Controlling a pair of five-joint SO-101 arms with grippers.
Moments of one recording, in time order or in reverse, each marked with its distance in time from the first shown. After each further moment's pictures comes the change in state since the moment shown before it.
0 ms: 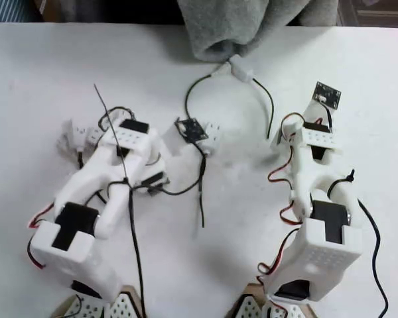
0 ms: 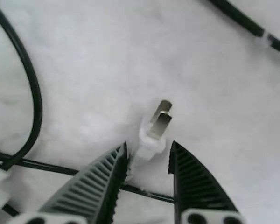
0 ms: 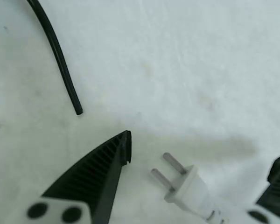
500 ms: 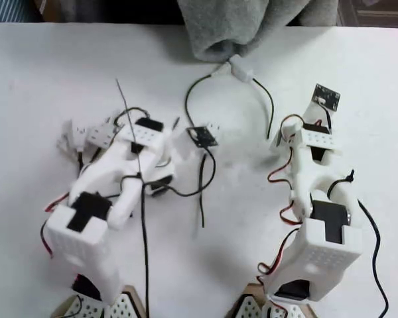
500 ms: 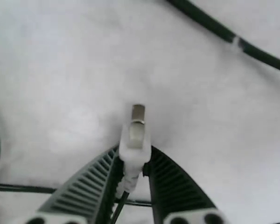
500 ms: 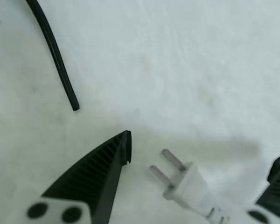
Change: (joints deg) left arm 3.0 11.0 -8.9 7.0 1.1; right arm 0.0 0.0 0.9 0.0 0.0
